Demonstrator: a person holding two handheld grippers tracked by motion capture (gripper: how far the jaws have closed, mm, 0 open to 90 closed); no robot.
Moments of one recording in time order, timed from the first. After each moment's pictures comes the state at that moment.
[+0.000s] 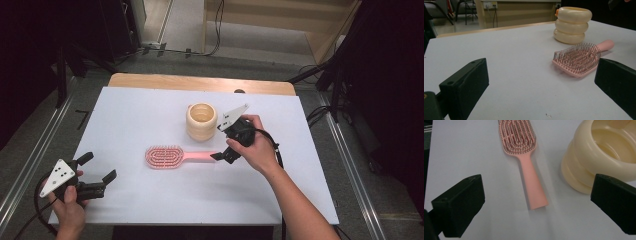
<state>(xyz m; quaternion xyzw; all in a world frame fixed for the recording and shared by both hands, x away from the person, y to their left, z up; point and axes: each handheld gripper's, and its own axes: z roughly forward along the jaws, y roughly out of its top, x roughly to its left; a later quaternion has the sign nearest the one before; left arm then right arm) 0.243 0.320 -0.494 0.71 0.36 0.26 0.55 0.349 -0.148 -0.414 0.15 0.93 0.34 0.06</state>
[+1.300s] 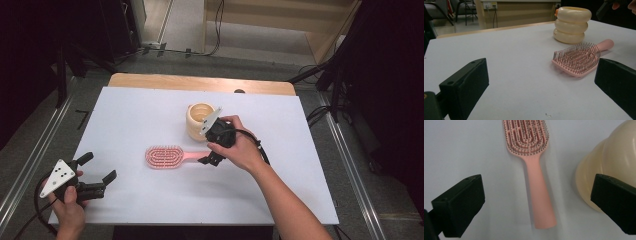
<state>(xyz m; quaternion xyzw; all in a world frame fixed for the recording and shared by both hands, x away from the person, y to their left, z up) 0.242 0.319 -0.494 0.71 0.36 0.26 0.55 0.359 -0.101 -0.429 0.11 0.95 0.28 0.04</state>
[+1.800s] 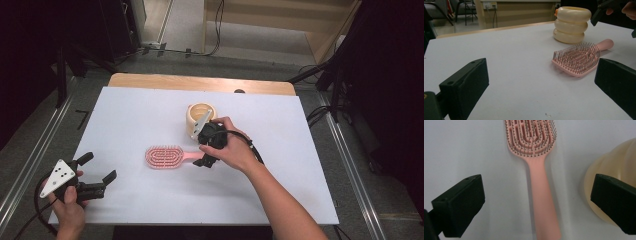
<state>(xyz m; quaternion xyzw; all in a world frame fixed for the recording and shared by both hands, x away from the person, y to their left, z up) 0.242 0.319 -0.494 0.71 0.36 0.26 0.55 0.364 -0.080 -0.440 0.09 0.96 0.25 0.03</state>
